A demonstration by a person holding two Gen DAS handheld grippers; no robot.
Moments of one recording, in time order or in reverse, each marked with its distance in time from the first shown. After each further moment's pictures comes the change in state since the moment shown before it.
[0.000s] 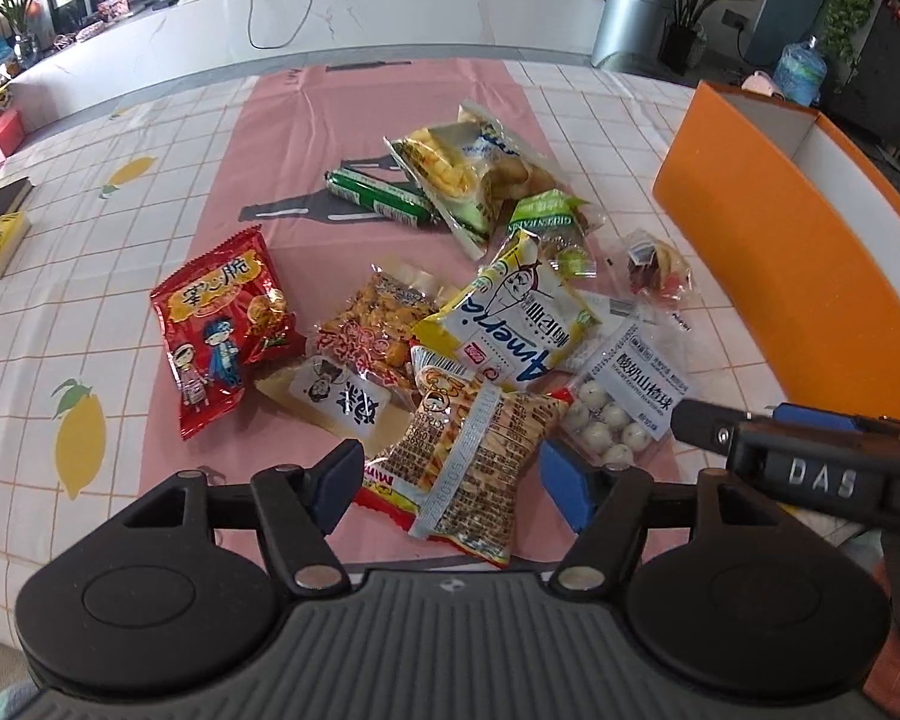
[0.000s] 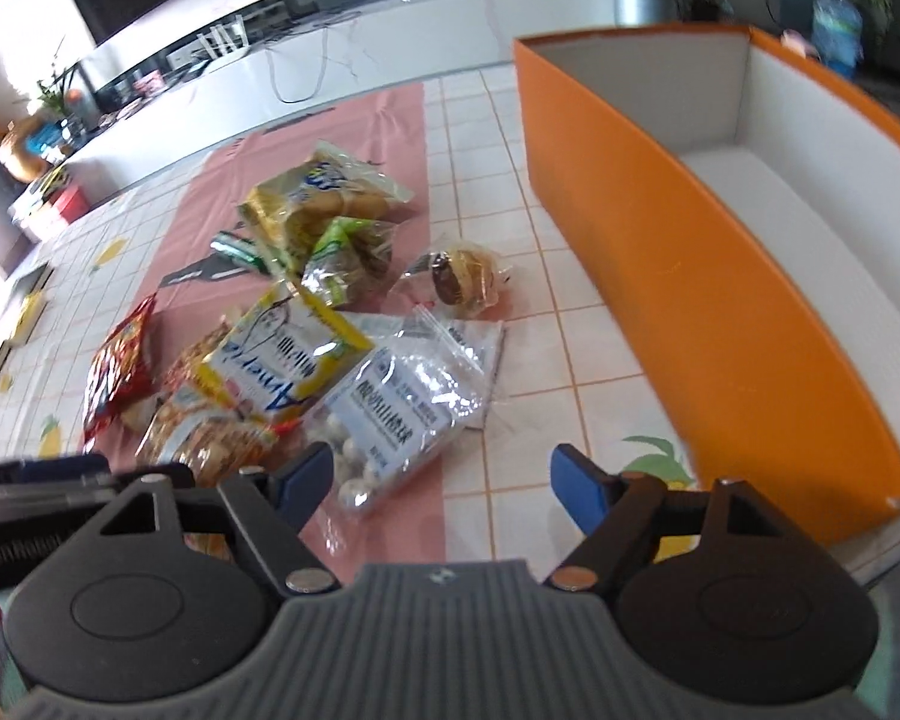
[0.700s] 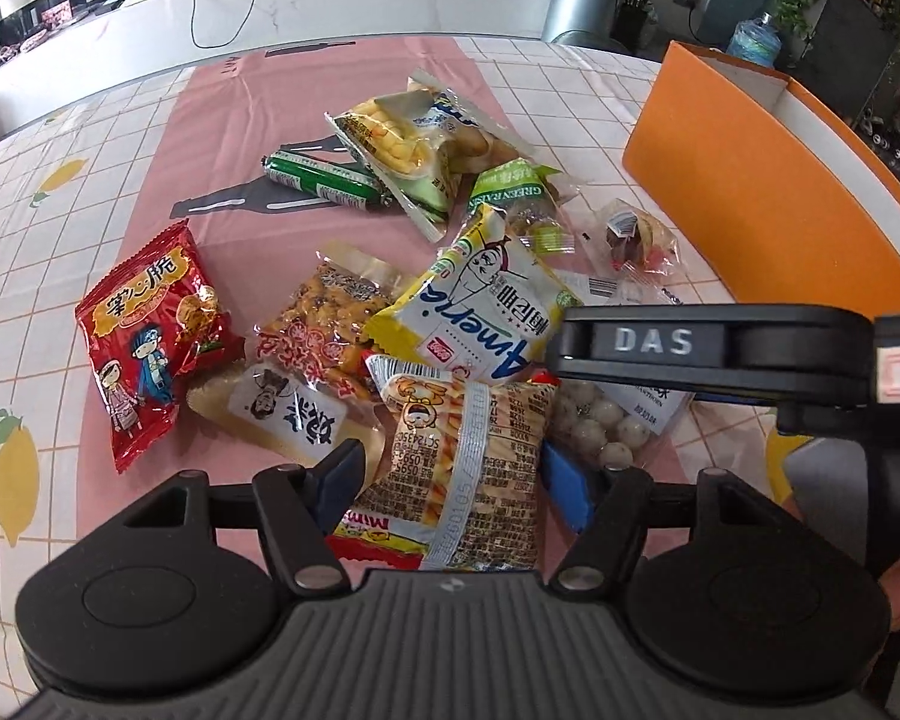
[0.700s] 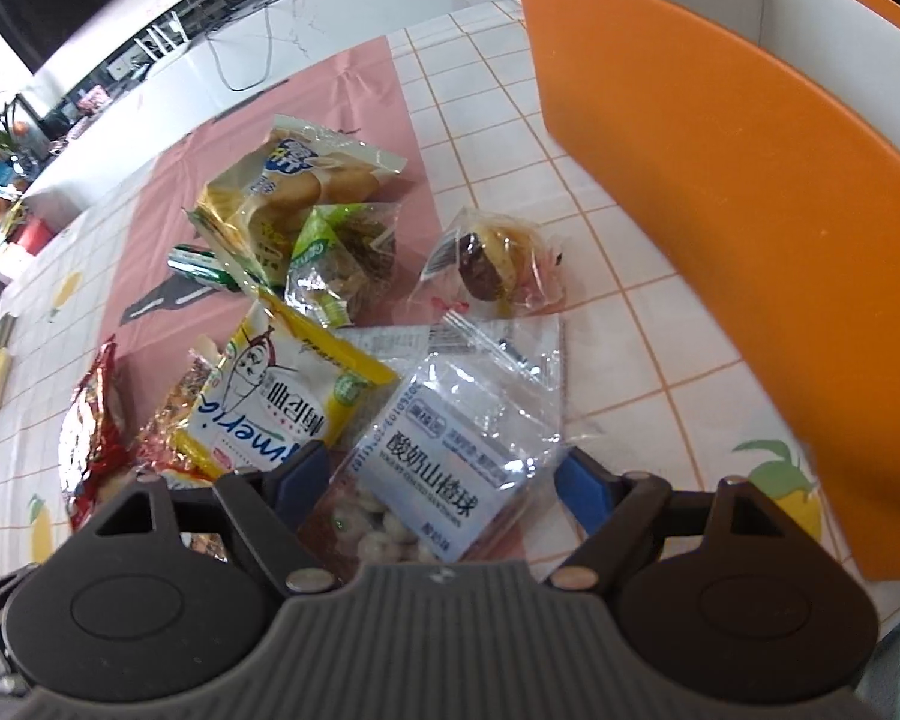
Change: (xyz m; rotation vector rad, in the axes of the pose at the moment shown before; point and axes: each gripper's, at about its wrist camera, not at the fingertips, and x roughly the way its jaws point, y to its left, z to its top) left arm 0.031 -0.001 0.000 0.069 0.011 -0.078; right arm 0.061 0.029 0.022 0.132 0.073 -0.037
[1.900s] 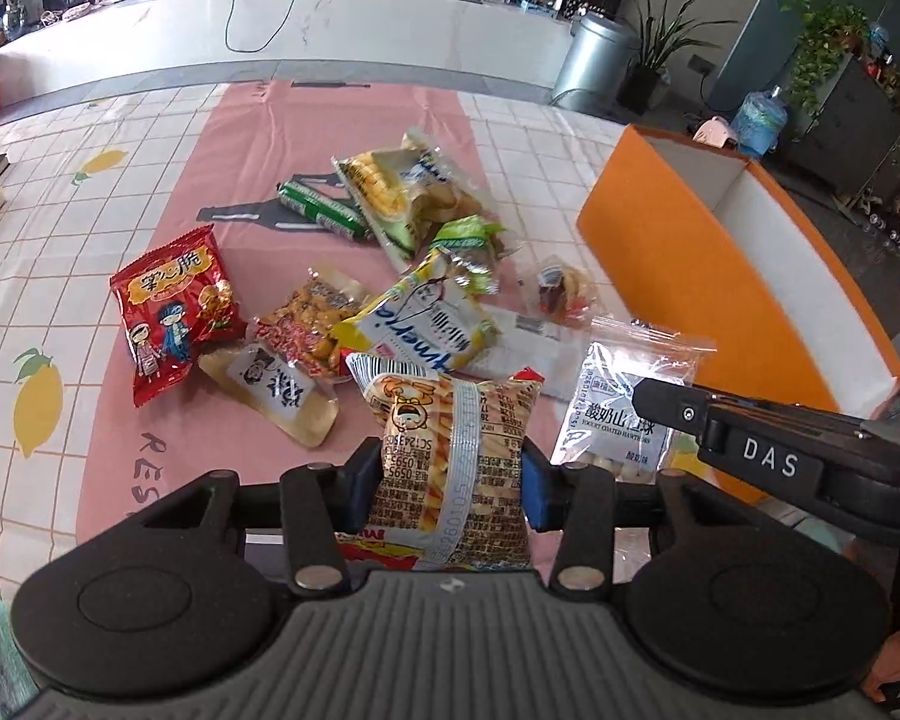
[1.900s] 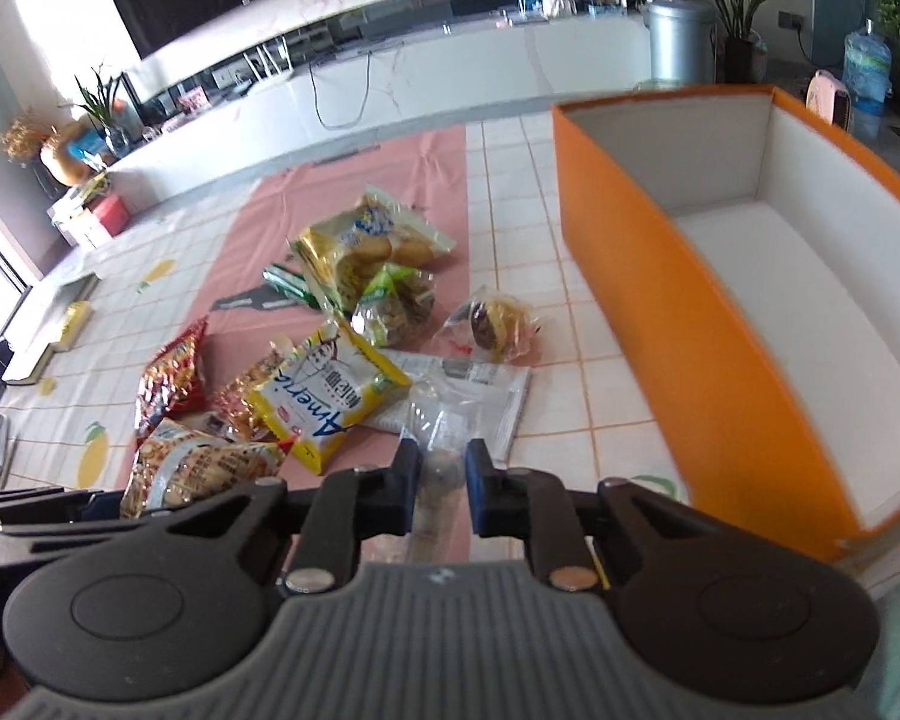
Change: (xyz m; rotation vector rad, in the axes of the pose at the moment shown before) left arm -0.074 -0.025 -0.008 -0.146 -0.077 -0.053; right arm -0.104 -0.033 -0.023 -0.210 -0.158 0.107
